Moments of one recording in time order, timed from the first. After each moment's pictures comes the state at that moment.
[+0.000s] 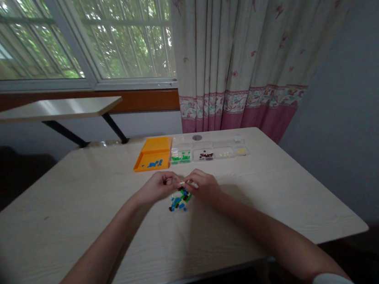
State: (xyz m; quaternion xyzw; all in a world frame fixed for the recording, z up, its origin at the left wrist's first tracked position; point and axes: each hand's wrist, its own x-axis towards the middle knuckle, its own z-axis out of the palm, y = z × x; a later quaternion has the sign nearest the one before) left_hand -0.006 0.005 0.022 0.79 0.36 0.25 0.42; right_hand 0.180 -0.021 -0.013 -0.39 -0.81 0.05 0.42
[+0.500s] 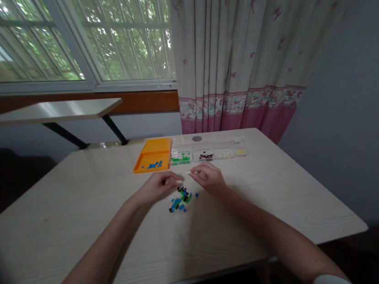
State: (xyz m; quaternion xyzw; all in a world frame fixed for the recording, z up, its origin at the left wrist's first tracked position) left_hand -0.011 0.011 0.017 0.82 0.40 0.24 0.33; right_hand 0.194 -0.013 0.005 -0.41 -0.75 0.02 0.52
